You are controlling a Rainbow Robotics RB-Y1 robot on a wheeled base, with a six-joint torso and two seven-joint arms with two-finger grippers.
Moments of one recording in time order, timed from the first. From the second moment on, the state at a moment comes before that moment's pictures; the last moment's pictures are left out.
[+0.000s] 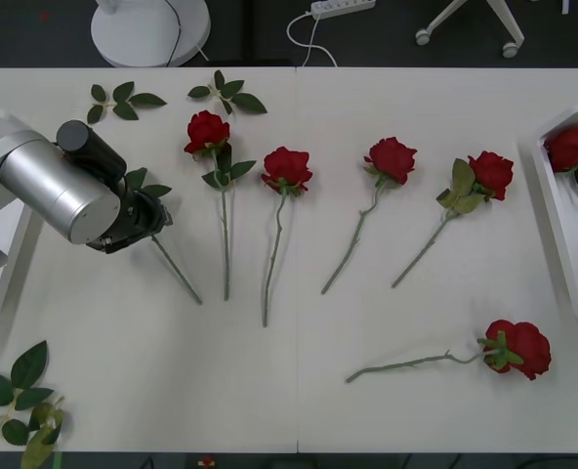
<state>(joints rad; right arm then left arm) -0.61 -1.22 0.50 -0.81 -0.86 1.04 1.78 -0.61 0.79 -0.60 -1.56 0.66 1.22 -0.55</state>
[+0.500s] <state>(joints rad) -0.54 -1.16 0.50 -0.80 -0.75 0.96 1.78 -0.67 0.69 -0.64 -1.28 0.76 1.15 -0.79</state>
